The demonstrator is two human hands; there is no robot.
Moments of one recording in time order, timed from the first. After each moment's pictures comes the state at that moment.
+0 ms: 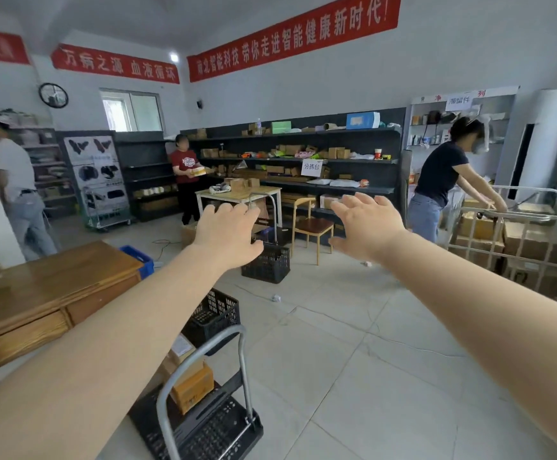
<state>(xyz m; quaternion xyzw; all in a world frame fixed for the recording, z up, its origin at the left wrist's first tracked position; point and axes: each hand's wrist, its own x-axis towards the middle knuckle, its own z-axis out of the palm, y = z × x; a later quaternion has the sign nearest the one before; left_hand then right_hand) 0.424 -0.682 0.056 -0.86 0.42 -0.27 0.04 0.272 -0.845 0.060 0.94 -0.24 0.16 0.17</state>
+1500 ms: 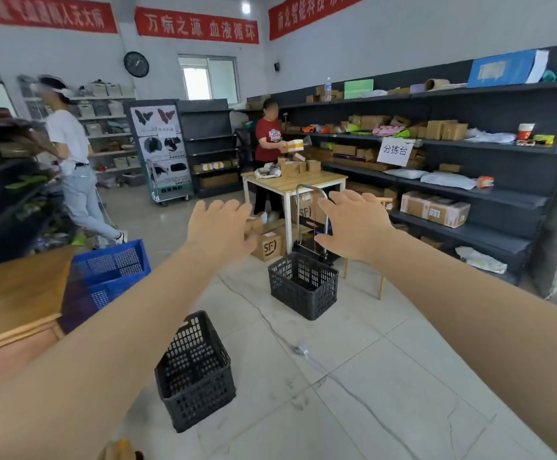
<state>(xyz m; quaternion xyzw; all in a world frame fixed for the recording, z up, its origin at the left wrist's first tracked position) 0.969 -1.293 0.016 -0.94 0.25 -0.22 0.09 0.887 -1.491 0.023 0.98 -0.06 0.16 0.12</state>
